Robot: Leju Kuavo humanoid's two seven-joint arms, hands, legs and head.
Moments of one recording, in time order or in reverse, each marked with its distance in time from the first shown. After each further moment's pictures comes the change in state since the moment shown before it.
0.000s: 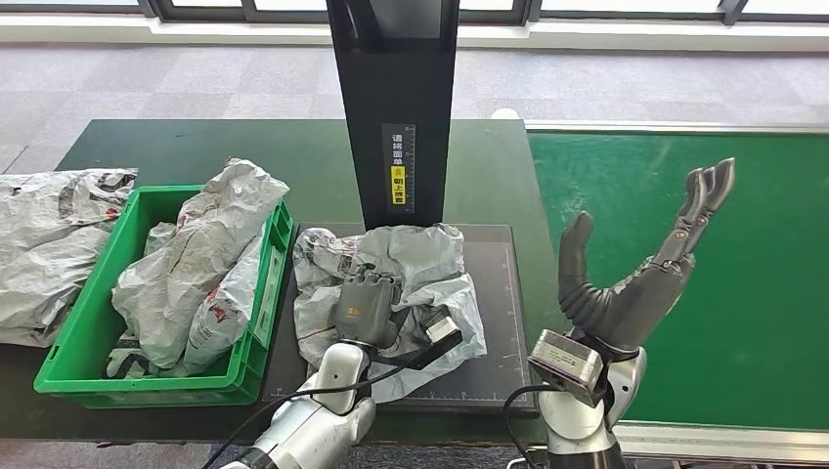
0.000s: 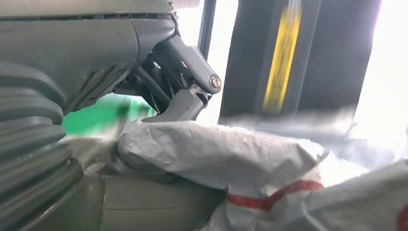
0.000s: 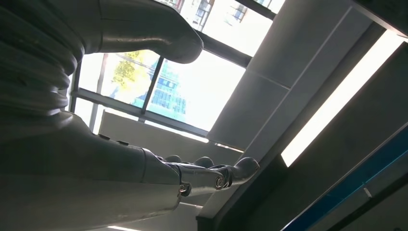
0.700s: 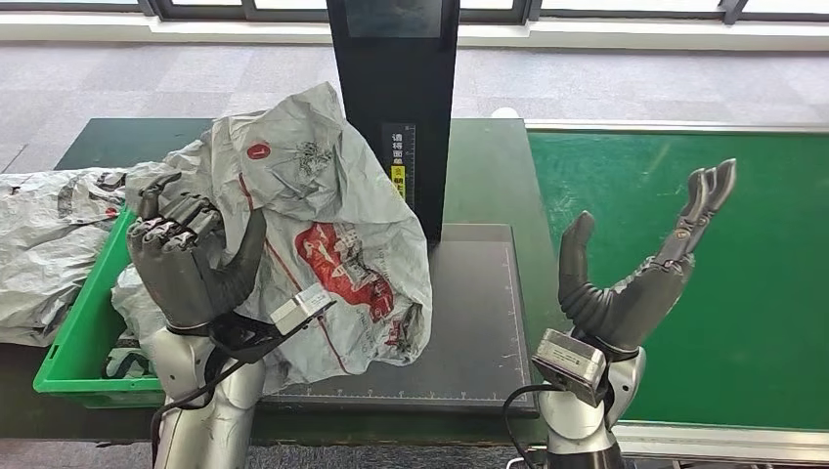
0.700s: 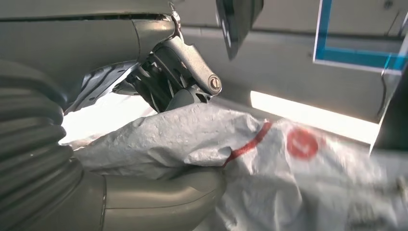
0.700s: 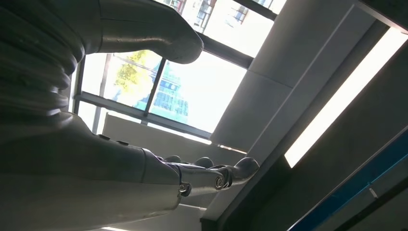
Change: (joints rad) left arm 0.232 0.024 0.323 -1.046 0.169 0.008 -0.581; right arm -0.001 0.000 0.000 0.002 -0.017 0.000 0.000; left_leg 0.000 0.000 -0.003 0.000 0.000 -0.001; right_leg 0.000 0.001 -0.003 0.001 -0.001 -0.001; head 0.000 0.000
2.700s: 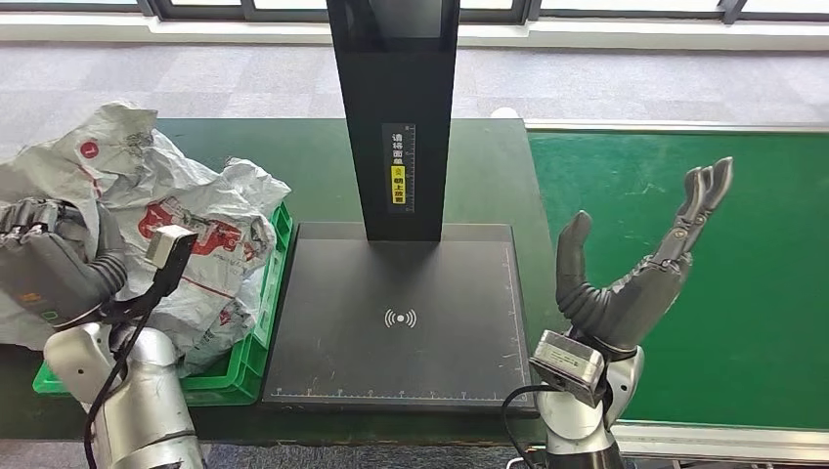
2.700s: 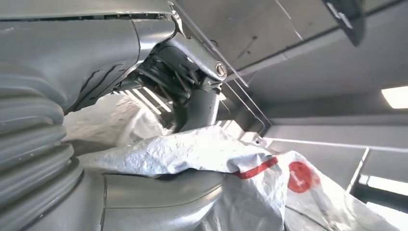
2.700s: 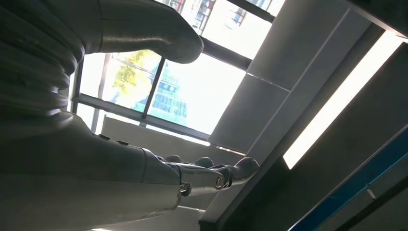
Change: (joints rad) left arm -0.176 -0.055 0.647 0.125 -0.126 -0.002 -0.019; right arm -0.001 0.000 0.010 0.000 -0.002 0.001 0.000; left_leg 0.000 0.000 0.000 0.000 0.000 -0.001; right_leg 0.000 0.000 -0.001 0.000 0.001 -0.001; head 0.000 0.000
